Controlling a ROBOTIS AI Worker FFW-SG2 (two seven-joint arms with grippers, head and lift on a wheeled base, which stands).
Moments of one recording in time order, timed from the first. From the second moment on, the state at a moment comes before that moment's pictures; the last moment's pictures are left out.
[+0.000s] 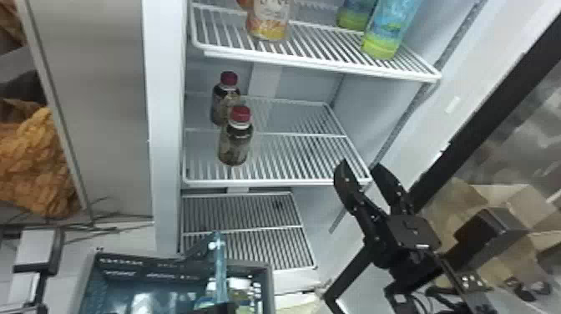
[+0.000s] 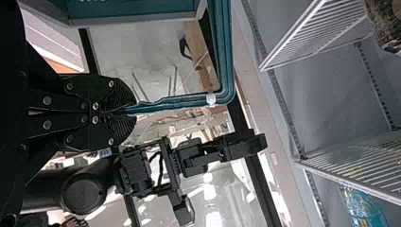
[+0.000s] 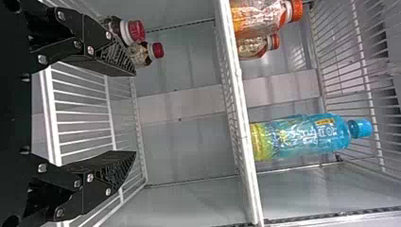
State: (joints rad) left arm 0.24 0.21 0.04 -2.10 1.43 1.42 -0.23; right arm 0.69 -0.01 -0.22 -2.48 -0.30 0.22 0.13
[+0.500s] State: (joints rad) left arm 0.23 0.21 0.04 -2.10 1.43 1.42 -0.23; right arm 0.71 0.00 -0.21 -2.47 -0.29 0.22 0.13
